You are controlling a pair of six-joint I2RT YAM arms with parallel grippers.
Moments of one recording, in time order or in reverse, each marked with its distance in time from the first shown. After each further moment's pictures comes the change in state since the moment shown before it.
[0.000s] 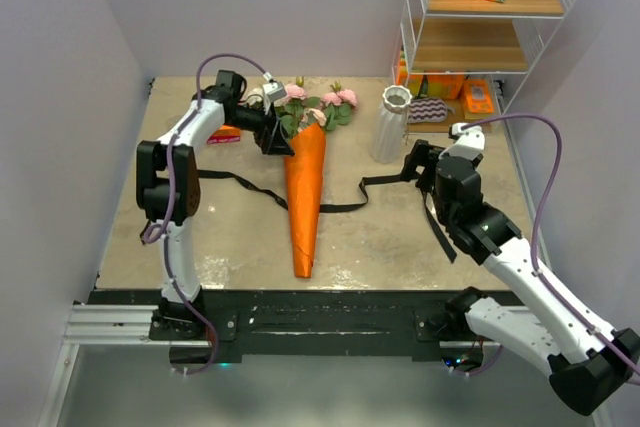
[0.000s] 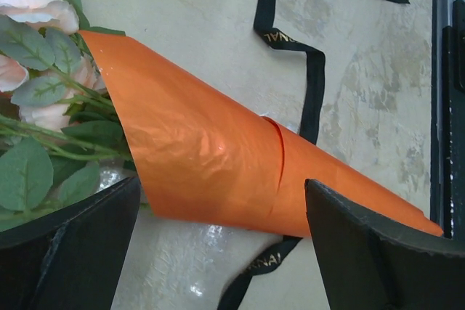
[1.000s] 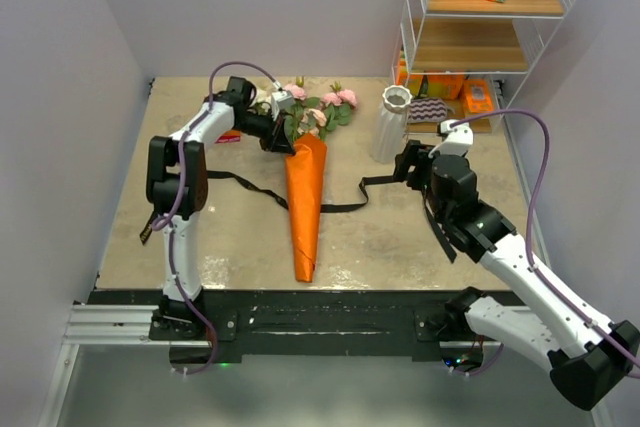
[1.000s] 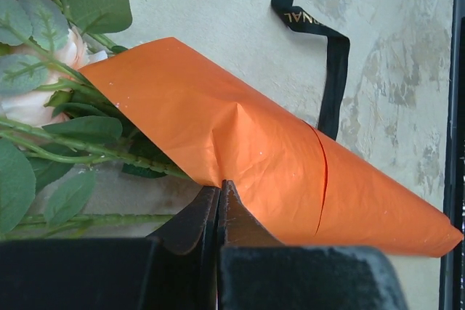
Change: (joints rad) left arm -0.037 0.114 0.047 0.005 -0.050 -0.024; right arm 0.037 0.036 0.000 0.079 -0.084 -0.041
